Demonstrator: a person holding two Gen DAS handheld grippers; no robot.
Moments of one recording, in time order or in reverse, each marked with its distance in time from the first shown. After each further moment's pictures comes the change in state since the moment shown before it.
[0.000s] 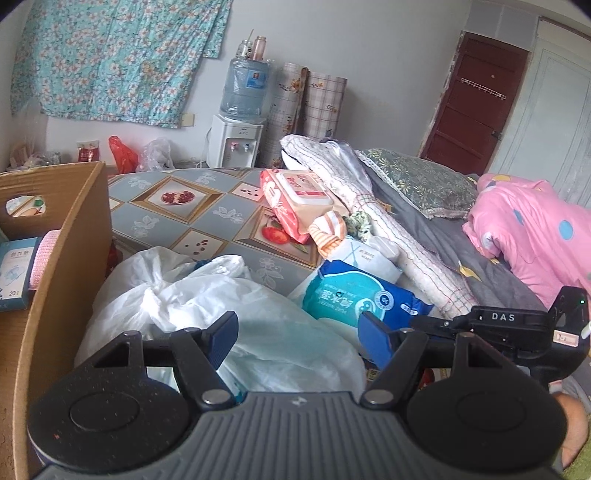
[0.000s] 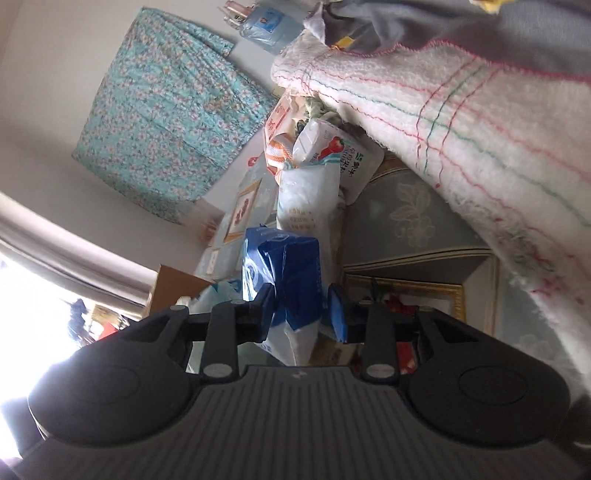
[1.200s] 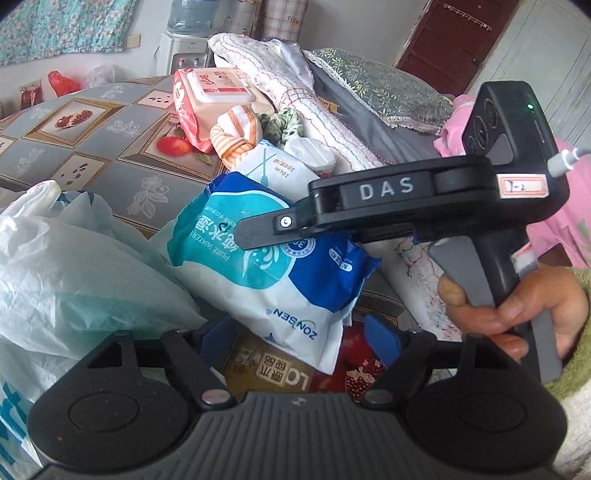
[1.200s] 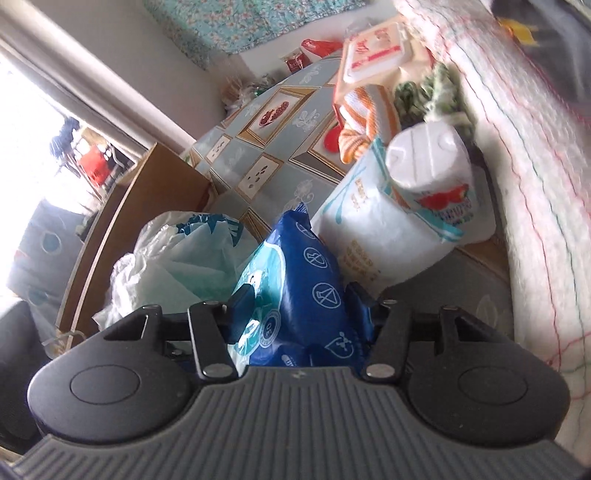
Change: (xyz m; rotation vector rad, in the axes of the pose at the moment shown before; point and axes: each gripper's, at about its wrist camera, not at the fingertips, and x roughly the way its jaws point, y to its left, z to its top) left arm 0.109 -0.074 -0.009 0.016 0.296 -0.100; right arm 0.088 0.052 0.077 -0.357 0.426 0.026
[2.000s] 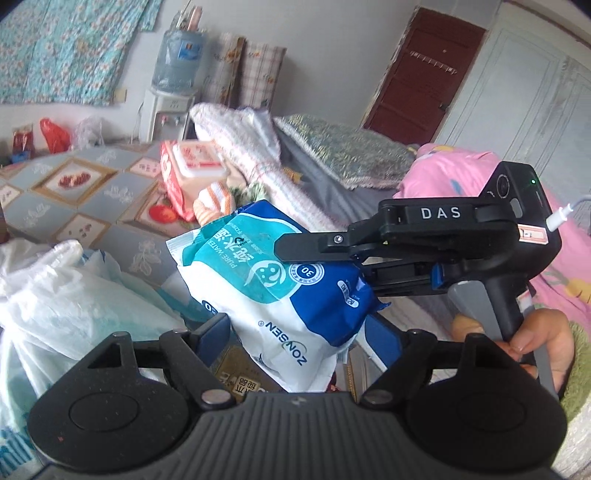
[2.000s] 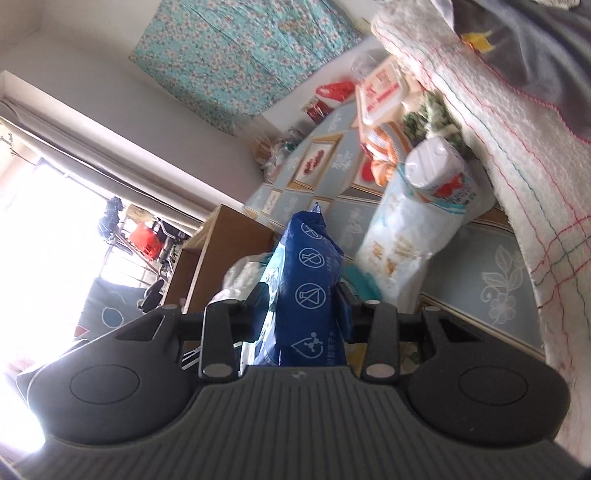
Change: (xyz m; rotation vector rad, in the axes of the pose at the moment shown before) left arm -0.076 -0.014 -0.008 0.045 -0.220 -0.078; right arm -0.095 0.041 -0.040 0.129 -0.195 0.161
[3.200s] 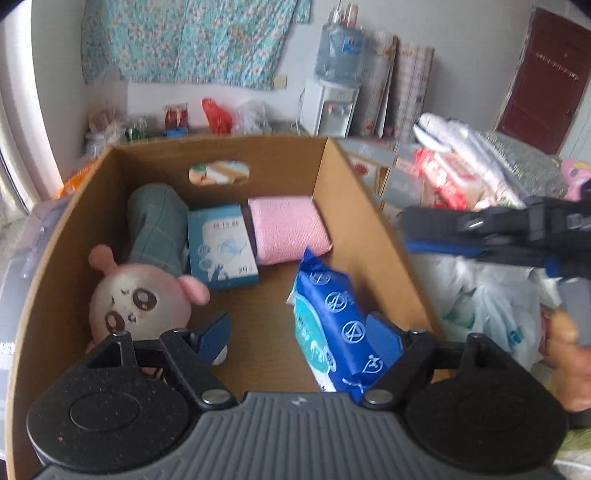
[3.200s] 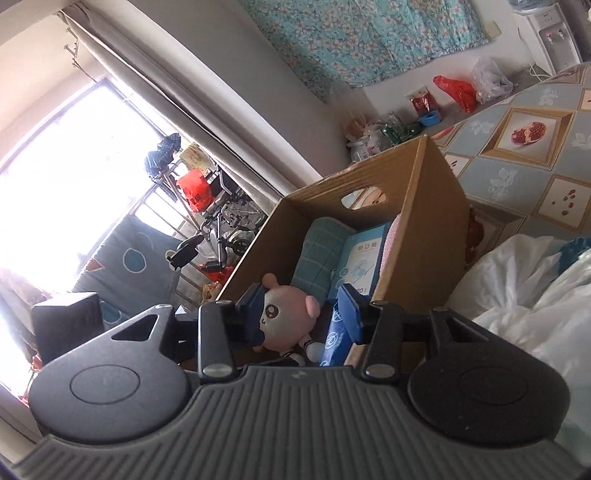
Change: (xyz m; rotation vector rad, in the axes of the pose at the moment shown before) left arm -0.158 0.252 0.002 -0.123 0.112 0.406; right arm 0.228 0.209 -0.057 -0.260 0.047 0.123
